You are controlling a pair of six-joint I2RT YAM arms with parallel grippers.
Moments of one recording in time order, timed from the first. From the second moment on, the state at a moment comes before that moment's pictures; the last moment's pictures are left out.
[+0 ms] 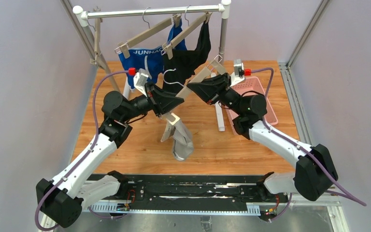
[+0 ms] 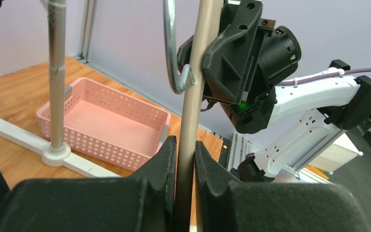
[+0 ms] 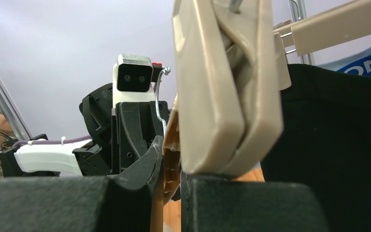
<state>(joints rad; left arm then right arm) -0.48 0.99 0.87 0.42 0.68 -0.58 0.62 1.33 0.90 1.13 -0.51 0.76</state>
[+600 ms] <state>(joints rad) -0.49 0.91 0.91 0.06 0.50 -0.45 0.63 1.27 0.88 0.97 -0.53 0.64</state>
